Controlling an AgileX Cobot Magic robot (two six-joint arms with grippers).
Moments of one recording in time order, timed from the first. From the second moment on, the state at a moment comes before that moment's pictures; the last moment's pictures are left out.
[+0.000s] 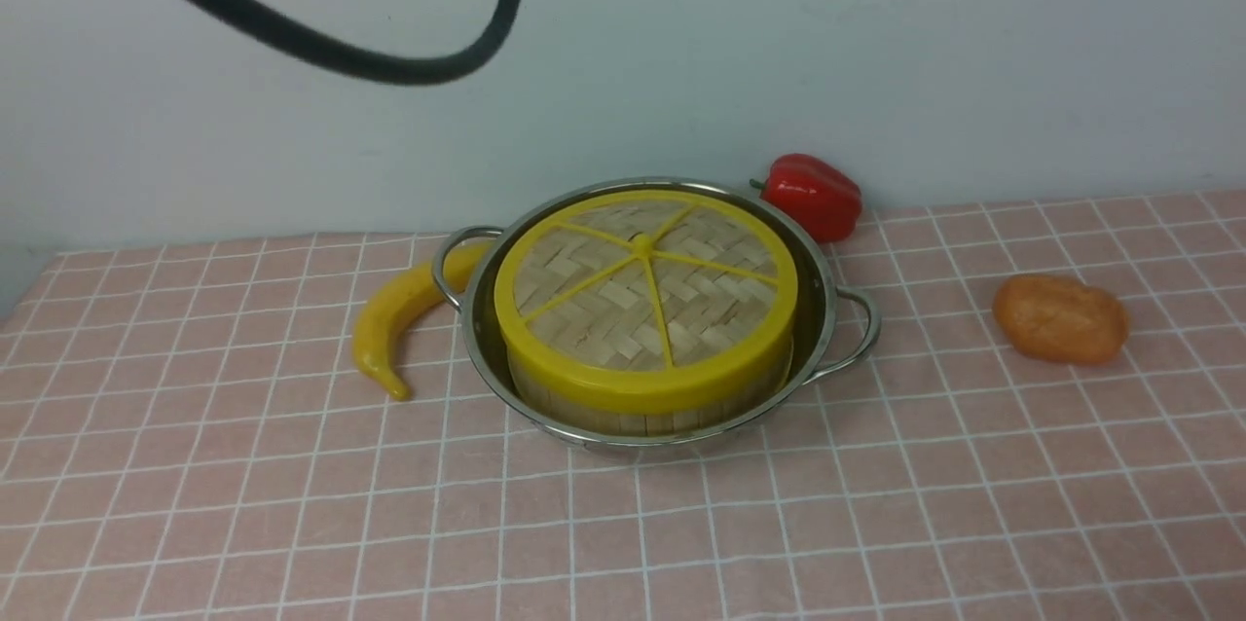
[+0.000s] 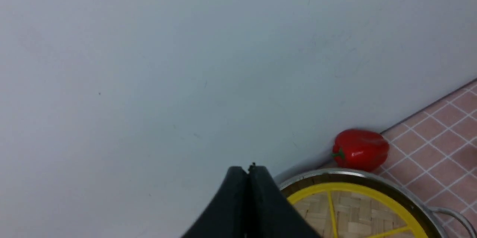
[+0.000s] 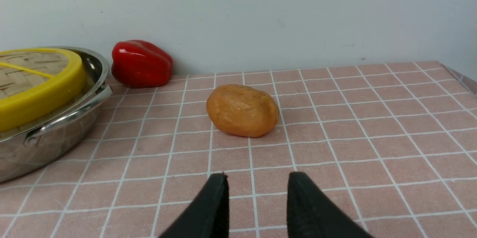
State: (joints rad) right arm 0.06 0.00 0.01 -0.24 0.34 0.42; left arm -0.49 1.52 -1.87 0.25 0.92 0.04
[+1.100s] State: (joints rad) right arm 0.06 0.00 0.01 -0.24 0.34 0.42; left arm 0.04 0.00 0.01 0.10 0.34 0.04
